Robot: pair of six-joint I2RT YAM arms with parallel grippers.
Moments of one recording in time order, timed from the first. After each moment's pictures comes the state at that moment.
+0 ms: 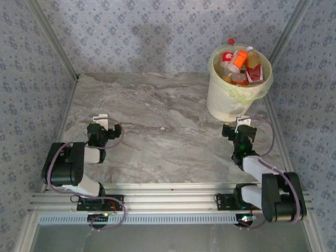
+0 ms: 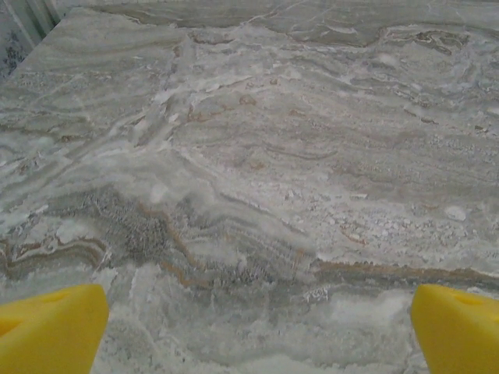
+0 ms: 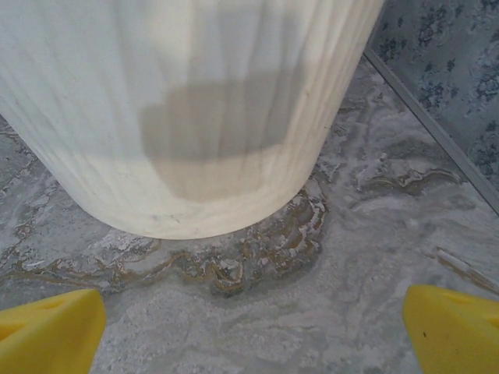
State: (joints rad) left arm -0.01 1.53 0.32 0.82 -0.01 0.02; right arm 0.06 1.18 0.28 0.48 0.26 0.04
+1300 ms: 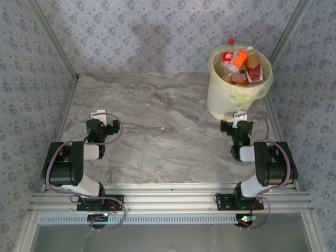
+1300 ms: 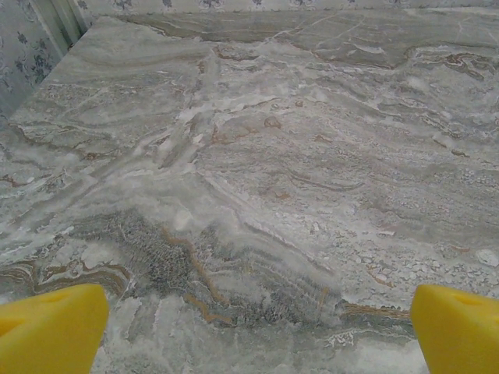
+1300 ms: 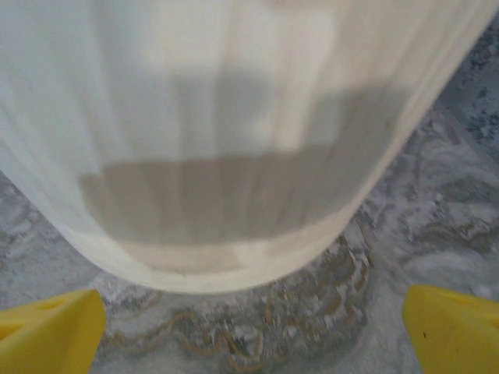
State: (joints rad) left arm 0.00 1.53 0.39 0.75 -0.05 0.00; right arm -0.01 1.52 0.35 0.79 0.13 -0.03
